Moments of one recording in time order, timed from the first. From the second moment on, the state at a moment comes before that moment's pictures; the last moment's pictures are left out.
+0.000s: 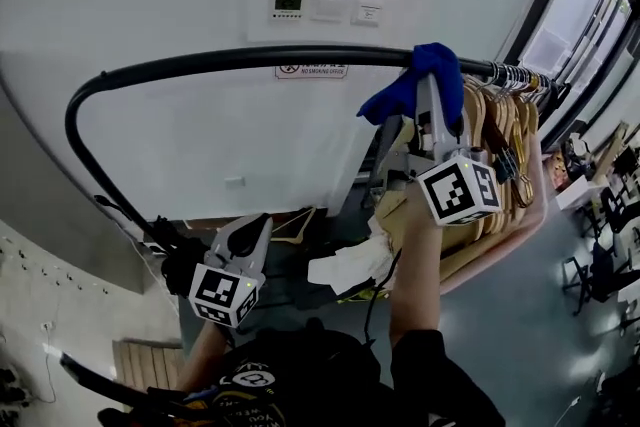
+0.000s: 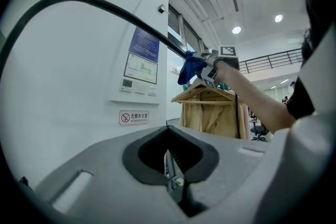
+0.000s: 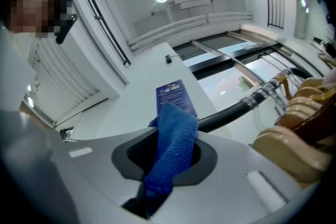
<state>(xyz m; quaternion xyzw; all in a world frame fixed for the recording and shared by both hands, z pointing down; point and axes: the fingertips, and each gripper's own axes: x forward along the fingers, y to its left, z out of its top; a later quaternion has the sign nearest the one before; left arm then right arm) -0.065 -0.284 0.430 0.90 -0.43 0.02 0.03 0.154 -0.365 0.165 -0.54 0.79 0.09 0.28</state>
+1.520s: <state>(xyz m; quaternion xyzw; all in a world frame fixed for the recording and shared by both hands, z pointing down) -0.157 -0.261 0.386 0.82 -0.58 -0.02 -0.02 -0.190 -0.326 0.181 -0.29 0.93 0.19 0.12</state>
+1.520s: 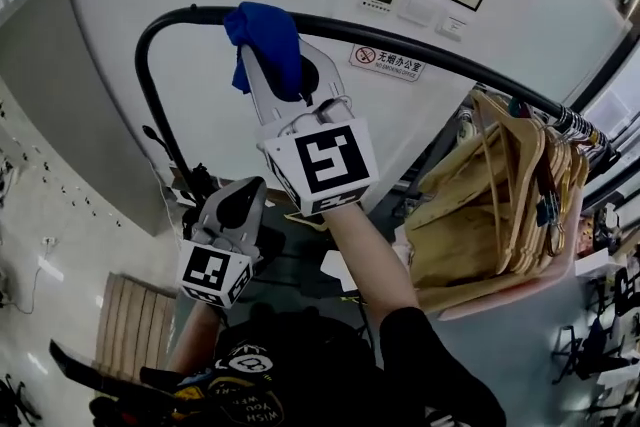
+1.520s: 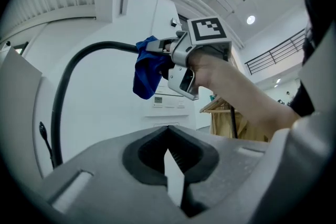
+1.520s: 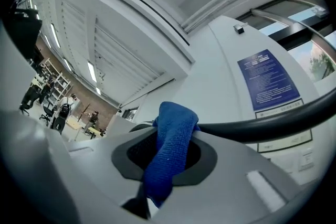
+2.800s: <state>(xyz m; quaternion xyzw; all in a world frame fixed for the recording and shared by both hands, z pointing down) -0.069 -0.283 0.402 0.86 -0.50 -0.01 0.00 0.031 -0.350 0.171 -0.42 0.87 0.18 0.18</state>
